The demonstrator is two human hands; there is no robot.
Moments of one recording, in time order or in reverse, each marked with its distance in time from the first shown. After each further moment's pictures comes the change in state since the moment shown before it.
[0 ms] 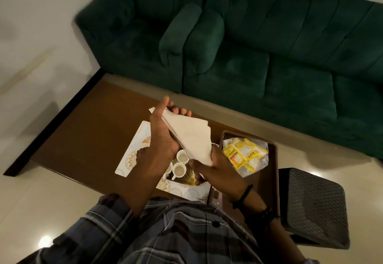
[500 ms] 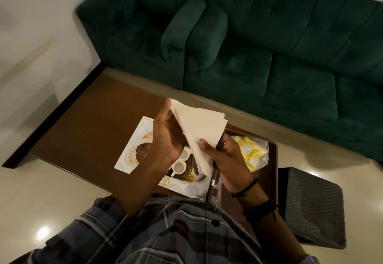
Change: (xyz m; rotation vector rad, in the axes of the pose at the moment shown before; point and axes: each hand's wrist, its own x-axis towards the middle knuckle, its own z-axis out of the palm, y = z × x) left_hand -0.006 -0.007 -0.023 0.178 -0.017 -0.151; right_hand 0.014 0.004 -0.008 0.327 0.171 -0.129
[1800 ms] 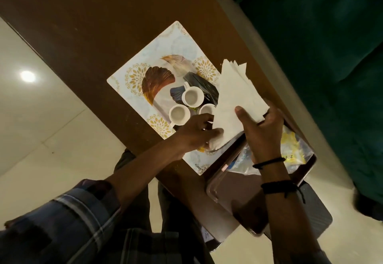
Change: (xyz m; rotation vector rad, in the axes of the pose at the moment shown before) left_hand 0.118 -0.120 -0.171 0.473 0.086 -0.323; right_hand 0.190 0.136 -0.008 -0.759 0.091 0.051
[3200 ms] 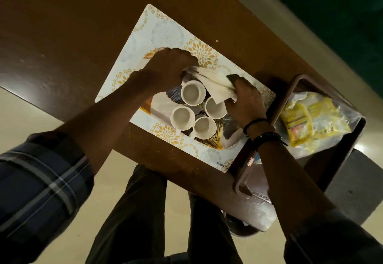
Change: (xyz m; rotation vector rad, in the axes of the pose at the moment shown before) left_hand 0.130 0.068 -0.107 1.459 -0.025 0.667; right_hand 0.076 0.079 0.062 -0.586 -0.185 -0.264
